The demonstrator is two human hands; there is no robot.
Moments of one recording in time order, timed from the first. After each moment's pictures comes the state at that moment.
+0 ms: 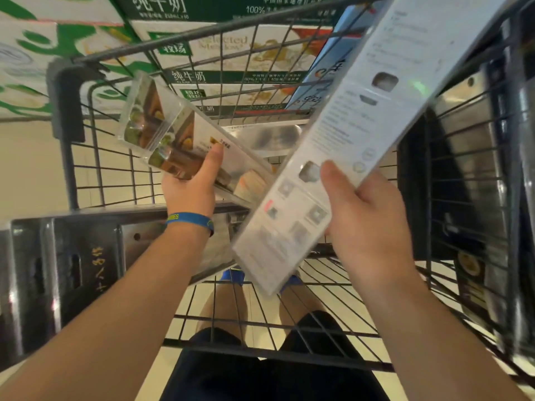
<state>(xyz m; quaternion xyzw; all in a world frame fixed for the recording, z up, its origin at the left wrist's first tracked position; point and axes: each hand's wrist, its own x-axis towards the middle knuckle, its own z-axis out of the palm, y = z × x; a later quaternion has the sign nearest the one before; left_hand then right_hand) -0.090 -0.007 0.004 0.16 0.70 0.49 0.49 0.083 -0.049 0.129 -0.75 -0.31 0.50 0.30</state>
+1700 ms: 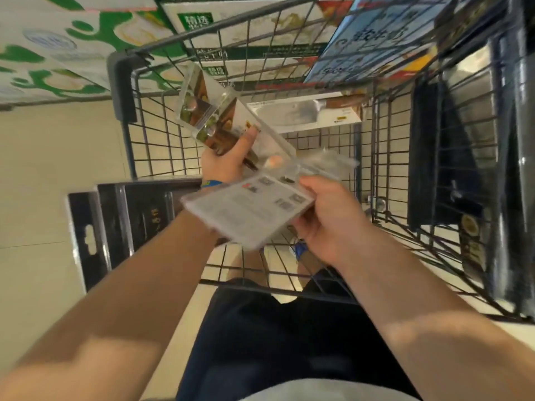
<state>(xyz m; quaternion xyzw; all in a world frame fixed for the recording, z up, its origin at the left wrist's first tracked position) -0.100 -0.011 0.039 0.16 0.71 0.35 0.59 0.044 -0.061 0.118 -0.63 0.13 0.71 0.29</state>
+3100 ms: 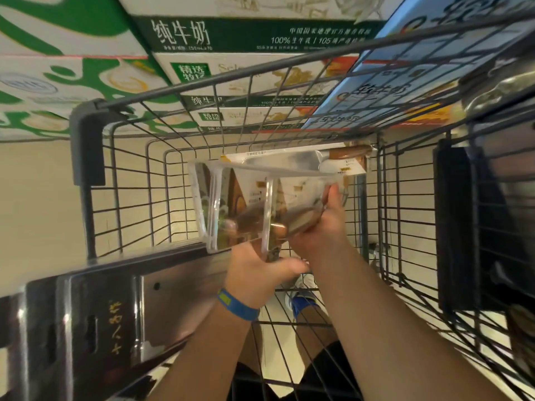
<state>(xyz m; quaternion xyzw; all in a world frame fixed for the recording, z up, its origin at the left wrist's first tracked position) -0.063 -0.050 0.010 0.28 0.65 0.26 0.66 0.047 0.005 -0.020 -0.49 0.32 0.67 0.46</state>
